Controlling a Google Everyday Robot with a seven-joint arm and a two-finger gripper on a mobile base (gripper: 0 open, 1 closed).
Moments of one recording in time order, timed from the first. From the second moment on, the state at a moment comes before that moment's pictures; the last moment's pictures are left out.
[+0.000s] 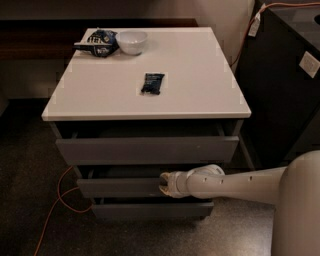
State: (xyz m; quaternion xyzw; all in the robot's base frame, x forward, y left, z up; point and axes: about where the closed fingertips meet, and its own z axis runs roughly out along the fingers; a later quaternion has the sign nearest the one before) arm 0.589 -0.034 0.430 -0.67 0.66 0.04 0.34
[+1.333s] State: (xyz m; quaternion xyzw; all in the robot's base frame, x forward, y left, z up) arm 0.576 -0.026 0.435 -0.68 0.65 0.05 0.33
